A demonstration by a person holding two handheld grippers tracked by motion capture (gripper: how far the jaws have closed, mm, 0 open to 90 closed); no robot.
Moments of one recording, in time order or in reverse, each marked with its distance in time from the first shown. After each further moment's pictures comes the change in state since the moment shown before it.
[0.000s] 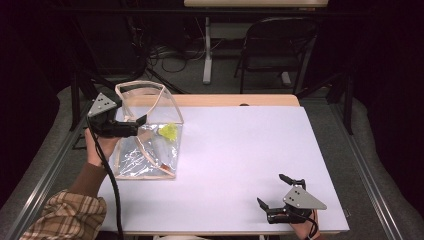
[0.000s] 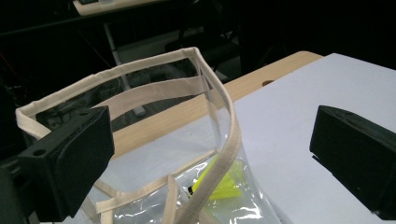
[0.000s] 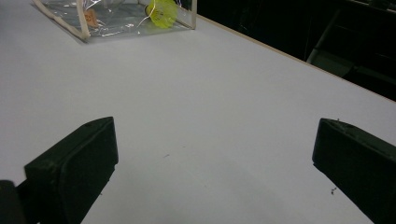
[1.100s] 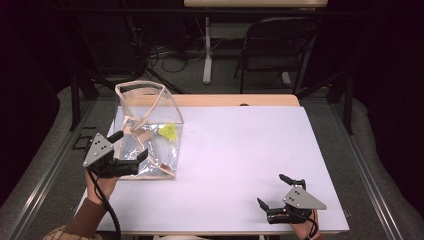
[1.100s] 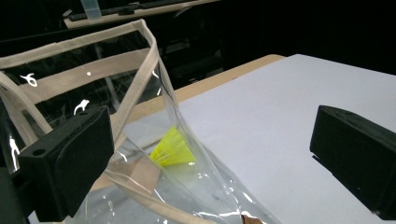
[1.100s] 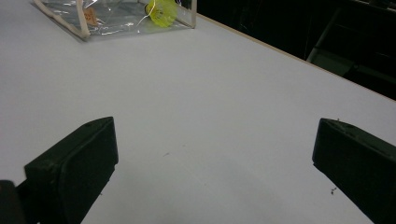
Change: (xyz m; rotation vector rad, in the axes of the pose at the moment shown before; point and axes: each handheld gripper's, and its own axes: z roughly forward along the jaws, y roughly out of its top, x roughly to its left) left arm -0.054 -0.070 -0.045 -0.097 -0.046 -0.004; right arm 0.000 0.000 0.000 0.004 -0.002 0.000
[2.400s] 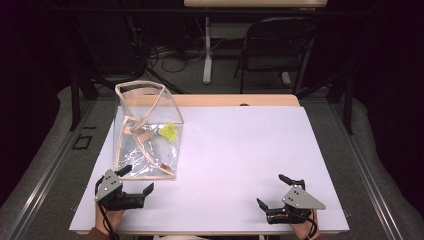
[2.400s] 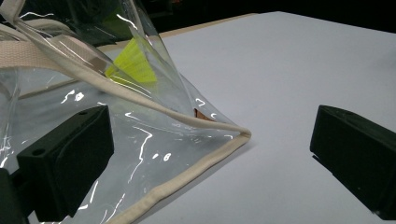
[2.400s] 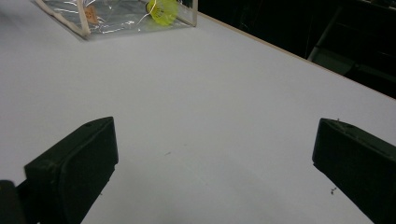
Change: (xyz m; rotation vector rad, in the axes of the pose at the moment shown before) left arm -0.032 -0.091 -0.012 0.072 -0.049 -0.047; right arm 0.001 0.000 0.001 0.004 0.001 -0.003
